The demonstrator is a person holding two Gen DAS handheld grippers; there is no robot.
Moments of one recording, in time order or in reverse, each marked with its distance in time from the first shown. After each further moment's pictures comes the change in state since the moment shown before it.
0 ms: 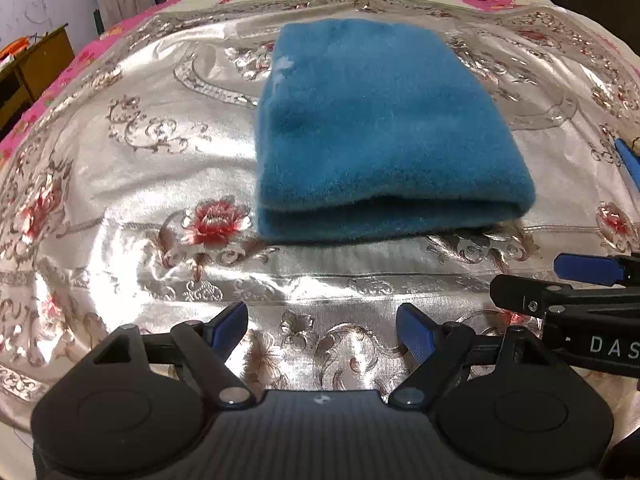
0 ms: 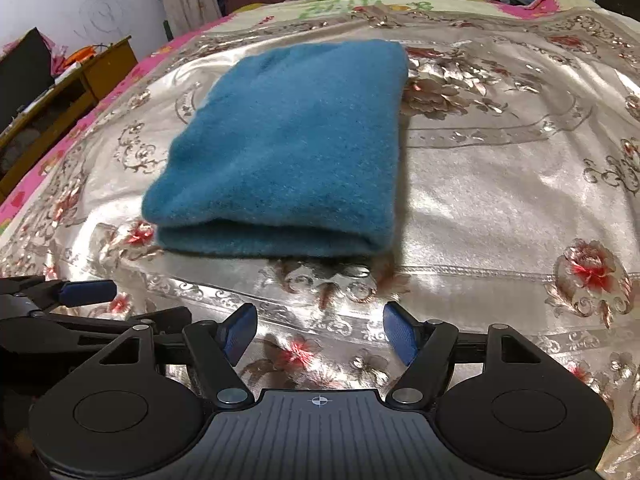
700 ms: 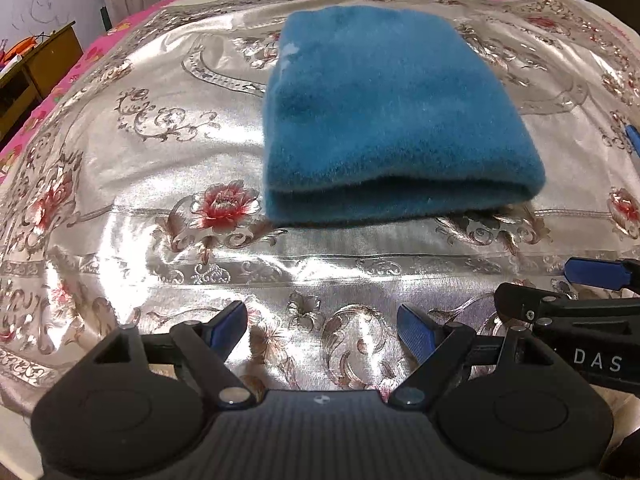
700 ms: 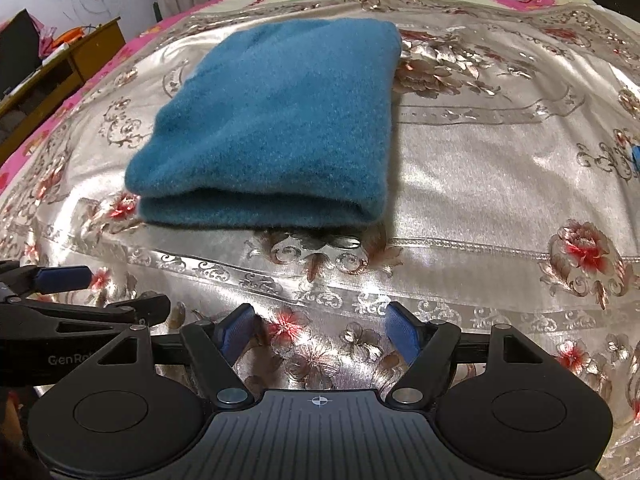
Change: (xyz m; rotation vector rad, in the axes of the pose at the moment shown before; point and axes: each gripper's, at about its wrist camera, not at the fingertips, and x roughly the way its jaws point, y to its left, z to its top) left arm 0.000 -0.005 -0.006 0.010 0.028 0.046; right arm 0.007 0.003 -0.010 -0.018 0.040 -0.050
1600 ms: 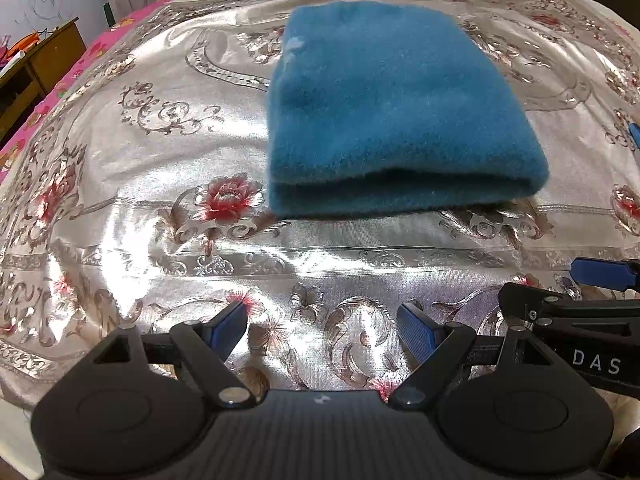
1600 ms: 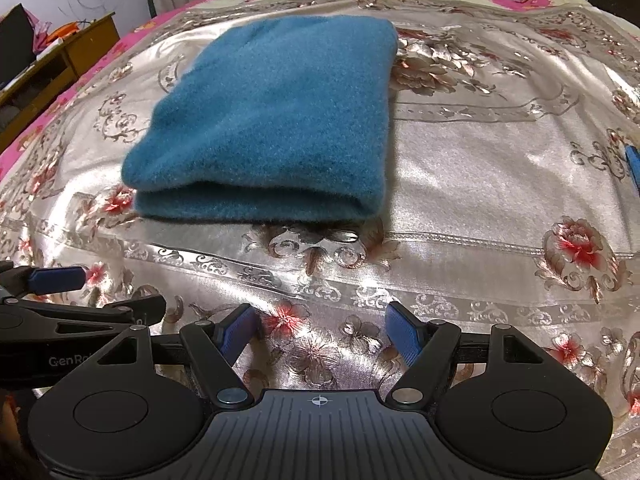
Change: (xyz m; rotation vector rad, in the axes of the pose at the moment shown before) left arm 0.000 0.000 -0.003 -0.005 0.008 0.009; right arm -0.001 0.003 -0.002 -0.004 0.009 -0.031
